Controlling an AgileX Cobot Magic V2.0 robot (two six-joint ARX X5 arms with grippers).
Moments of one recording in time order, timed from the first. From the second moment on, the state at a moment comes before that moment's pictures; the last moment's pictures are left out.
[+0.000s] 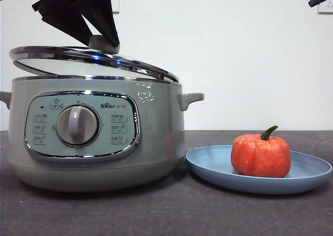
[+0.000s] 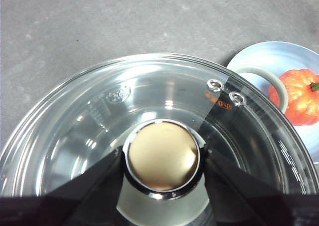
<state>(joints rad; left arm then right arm) -0.51 1.35 1.22 -0.61 0.06 0.07 0.52 0.93 1.00 -0.59 0.13 0.14</state>
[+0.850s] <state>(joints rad) -0.51 1.38 1.24 -0.66 0.06 0.07 0.52 0.93 1.00 -0.59 0.13 0.14</state>
